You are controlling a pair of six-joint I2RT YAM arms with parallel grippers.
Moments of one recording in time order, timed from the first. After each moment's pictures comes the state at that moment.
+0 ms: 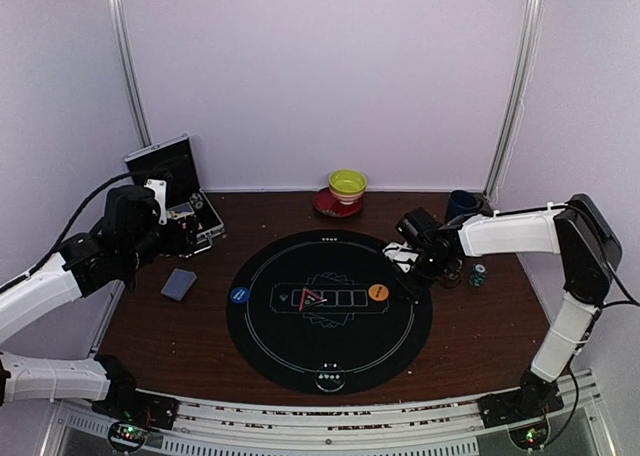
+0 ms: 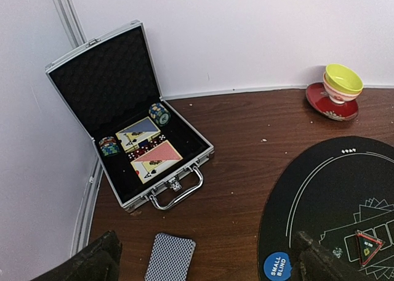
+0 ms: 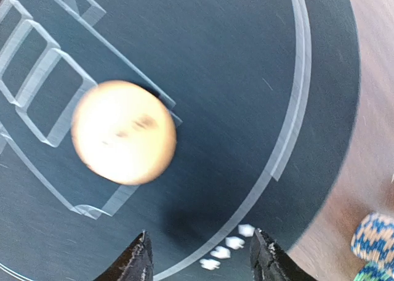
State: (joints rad) left arm -0.60 0.94 0.80 -0.33 -0.54 -0.18; right arm 0.62 1.74 1.08 -0.54 0.04 -0.13
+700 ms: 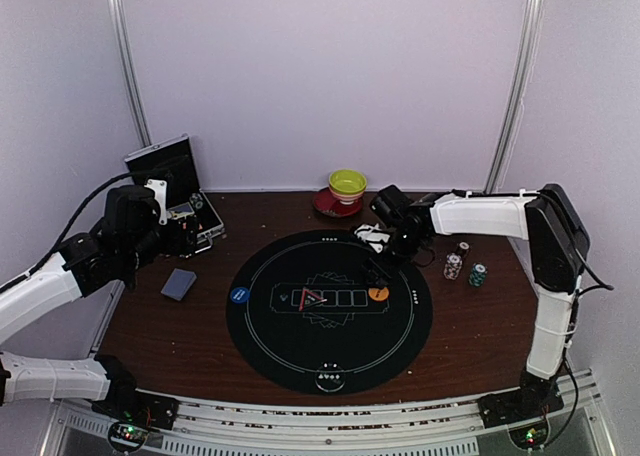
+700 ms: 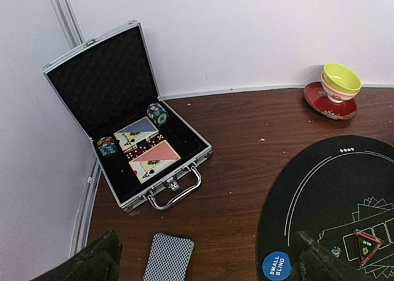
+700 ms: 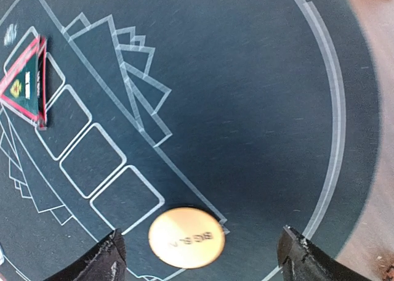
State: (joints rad) left arm -0.60 0.94 0.80 -0.33 -0.53 -0.18; right arm 0.66 1.94 1.42 -0.66 -0.07 -0.17
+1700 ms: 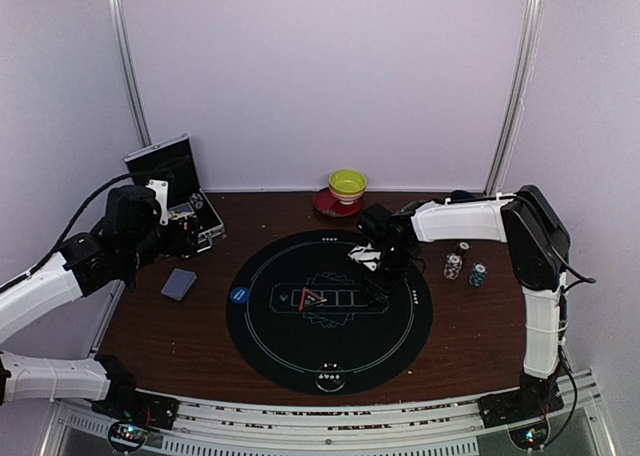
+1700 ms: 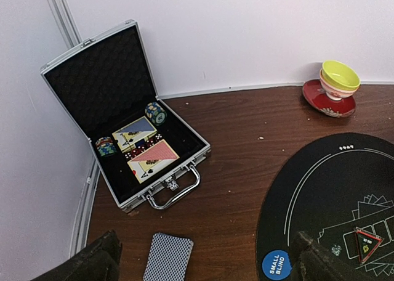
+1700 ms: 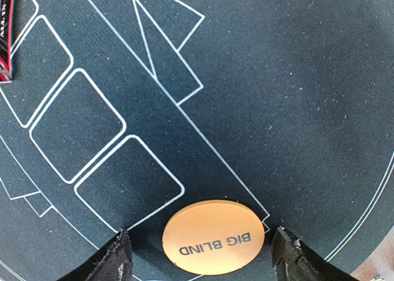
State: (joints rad) left arm -0.60 0.94 0.80 -0.33 -0.52 -0.17; right arm 0.70 2.05 1.47 -0.79 -0.02 -0.18
